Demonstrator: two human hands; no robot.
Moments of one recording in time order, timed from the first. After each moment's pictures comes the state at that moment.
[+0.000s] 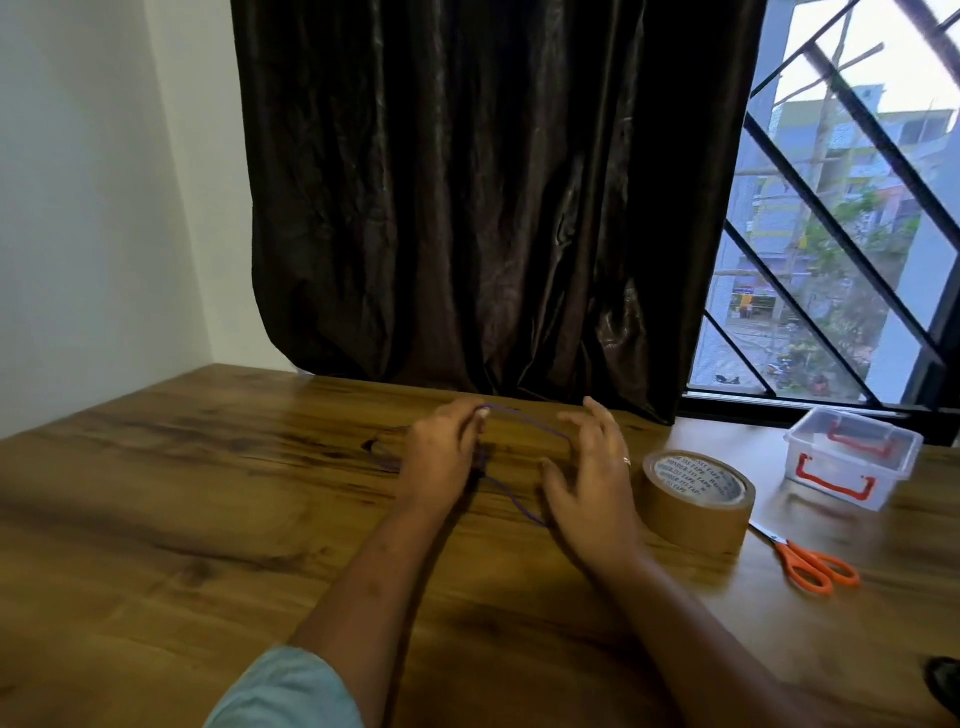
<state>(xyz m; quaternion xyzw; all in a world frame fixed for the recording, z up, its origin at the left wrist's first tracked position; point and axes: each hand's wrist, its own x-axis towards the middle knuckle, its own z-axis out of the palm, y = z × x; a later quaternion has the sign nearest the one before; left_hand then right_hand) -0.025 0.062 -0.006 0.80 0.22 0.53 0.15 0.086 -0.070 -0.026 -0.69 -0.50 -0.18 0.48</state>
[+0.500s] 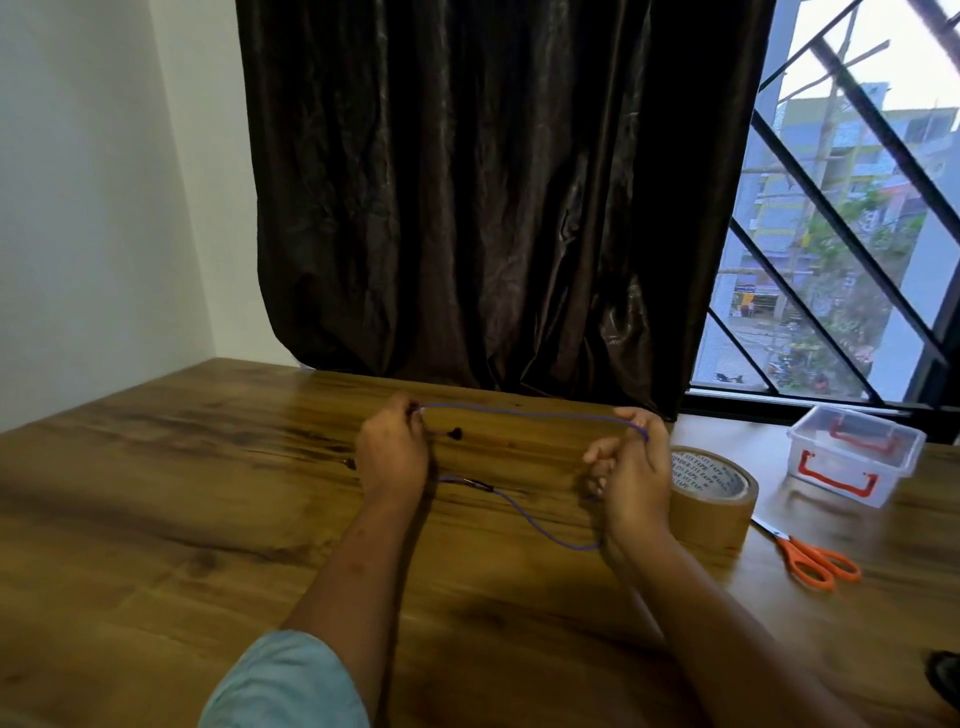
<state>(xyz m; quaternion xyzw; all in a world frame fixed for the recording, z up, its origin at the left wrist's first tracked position) -0.047 0.089 -0.015 0.72 0.43 0.53 0.13 0.094 -0.070 -0.019 -0.57 -0.34 -0.01 0.75</state>
